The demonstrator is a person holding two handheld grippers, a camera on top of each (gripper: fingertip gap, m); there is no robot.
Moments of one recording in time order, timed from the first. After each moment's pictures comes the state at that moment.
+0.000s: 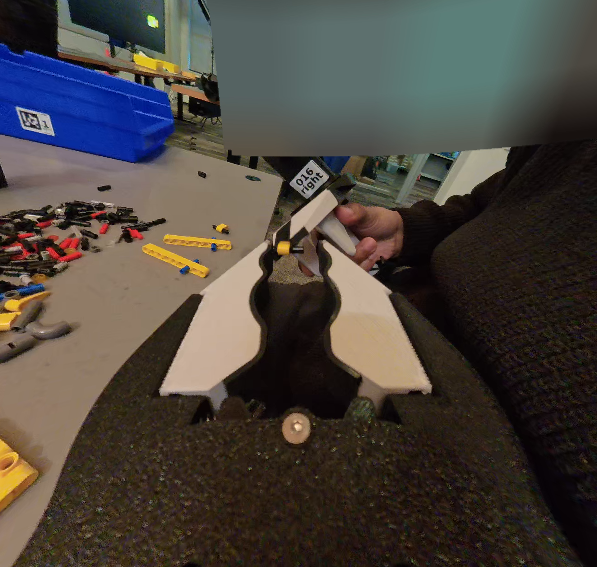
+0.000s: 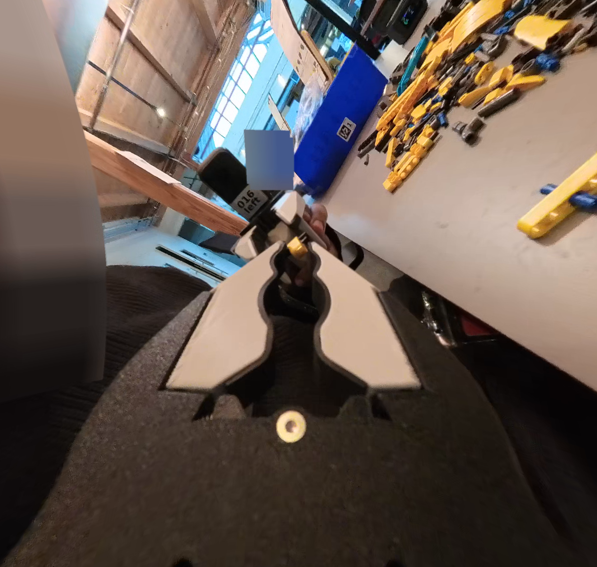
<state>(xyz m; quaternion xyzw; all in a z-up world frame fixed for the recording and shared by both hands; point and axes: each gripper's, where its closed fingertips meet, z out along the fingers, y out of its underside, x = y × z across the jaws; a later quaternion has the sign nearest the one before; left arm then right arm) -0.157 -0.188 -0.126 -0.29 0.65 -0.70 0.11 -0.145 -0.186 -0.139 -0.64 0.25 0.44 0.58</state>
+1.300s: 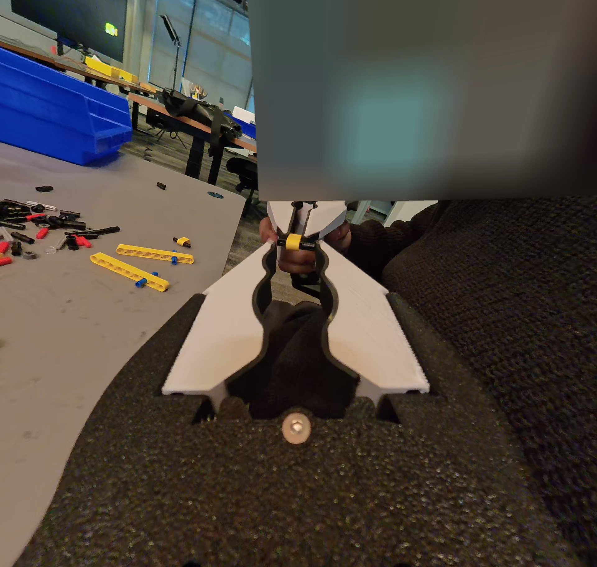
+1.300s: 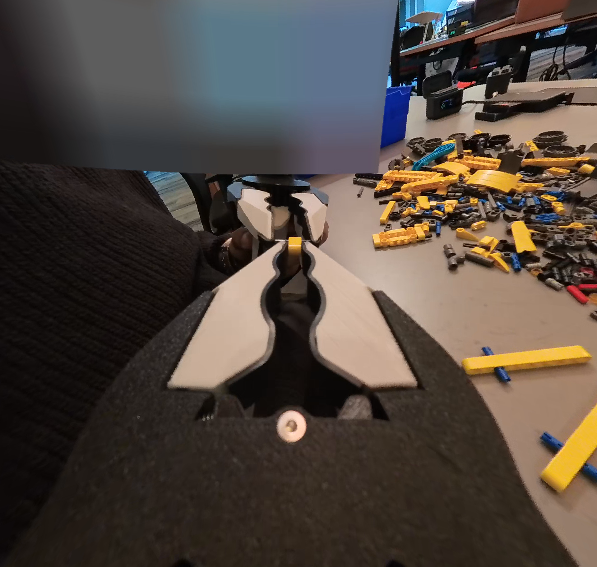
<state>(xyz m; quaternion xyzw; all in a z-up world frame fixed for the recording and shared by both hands) -0.166 -0.194 -0.112 -0.28 0.60 -0.75 0.04 -0.163 -0.187 -0.112 -0.73 -0.02 0.20 0.65</state>
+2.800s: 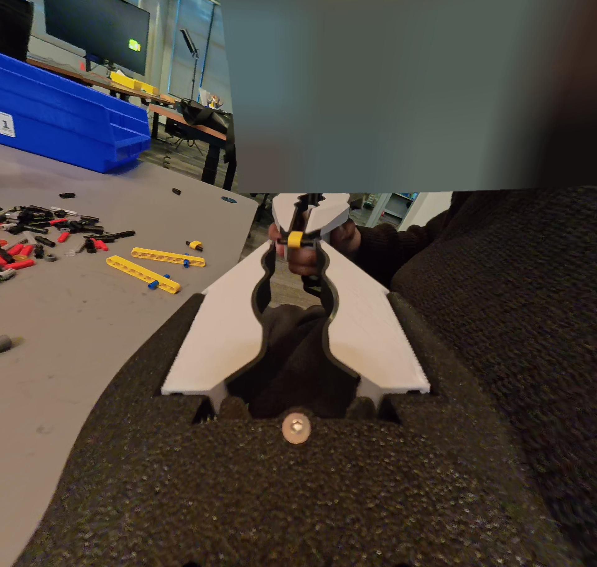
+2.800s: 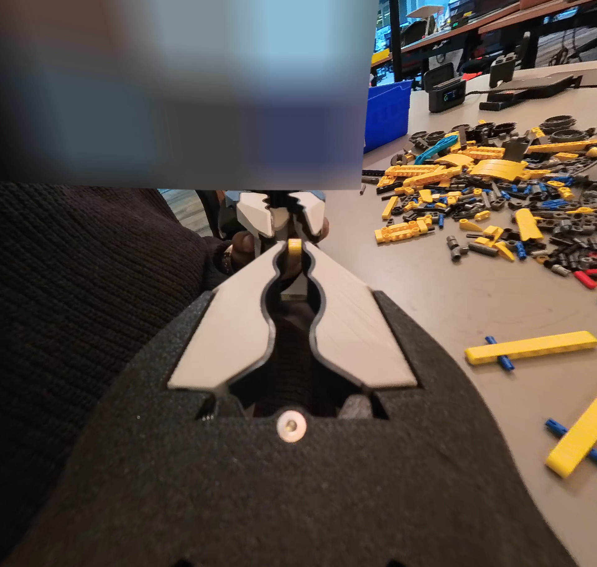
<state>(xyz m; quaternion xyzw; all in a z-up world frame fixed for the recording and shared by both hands) -0.162 -0.194 -0.112 -0.29 0.60 -0.74 0.07 -0.157 -0.192 -0.113 -0.73 0.00 0.21 0.65</state>
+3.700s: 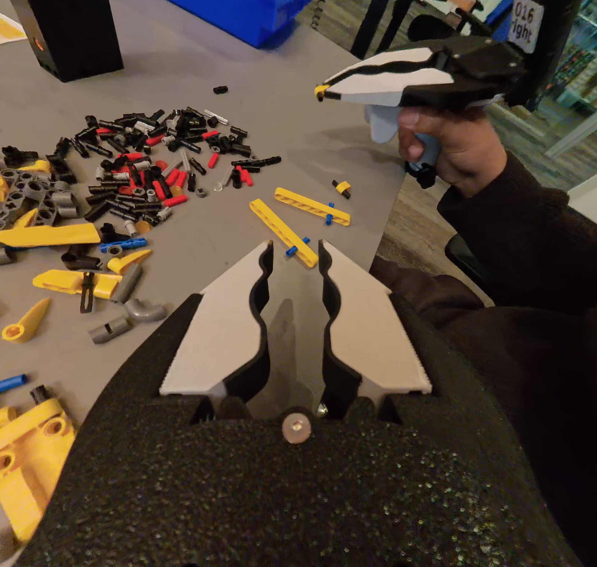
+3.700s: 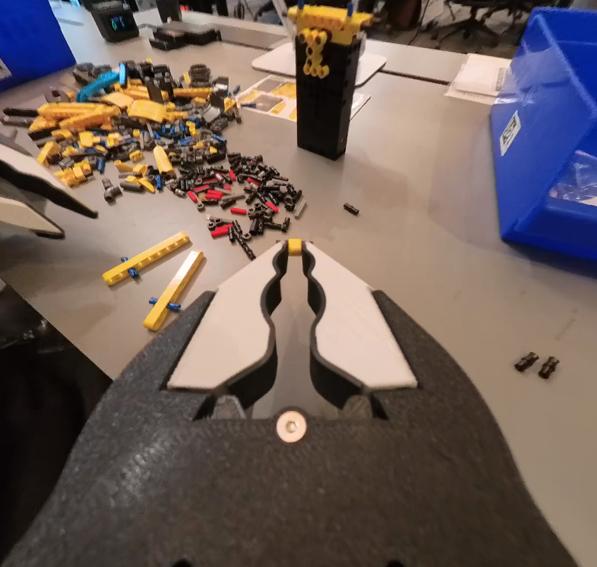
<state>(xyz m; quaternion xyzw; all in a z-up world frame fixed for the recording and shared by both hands) -0.058 -0.177 -0.183 -0.49 0.69 -0.52 0.13 0.071 -0.269 -0.166 -0.80 0.19 -0.12 0.56</state>
